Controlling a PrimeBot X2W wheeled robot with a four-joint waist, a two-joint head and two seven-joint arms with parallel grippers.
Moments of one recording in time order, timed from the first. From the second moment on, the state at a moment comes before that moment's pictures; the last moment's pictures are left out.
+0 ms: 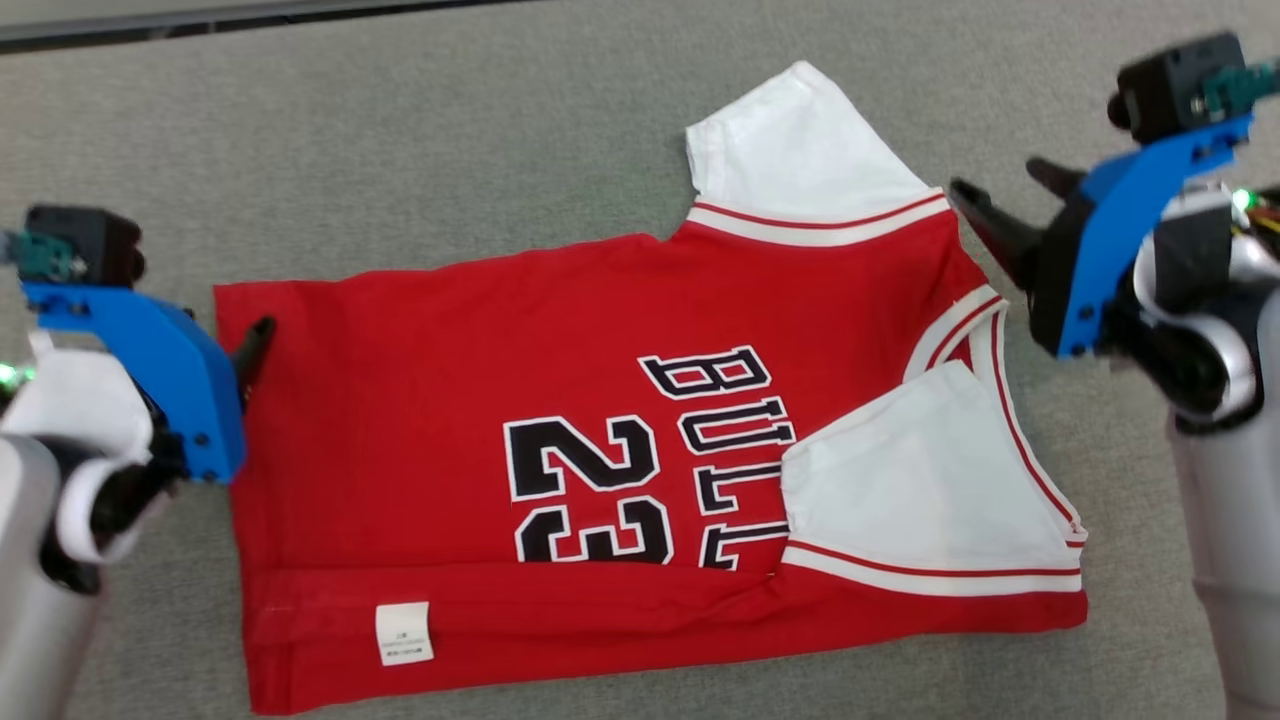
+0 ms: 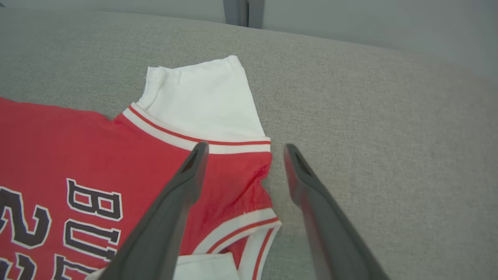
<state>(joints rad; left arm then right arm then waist) -0.49 0.58 -0.32 0.09 -0.65 0.08 0.73 -0.67 -0.24 0.07 0.10 0.35 0.13 0.85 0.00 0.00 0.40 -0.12</state>
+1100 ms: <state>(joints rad) -0.64 0.53 -0.36 0.07 -0.76 0.03 0.89 -1.10 -0.32 0.19 0.56 0.39 0.13 0.74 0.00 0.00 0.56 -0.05</state>
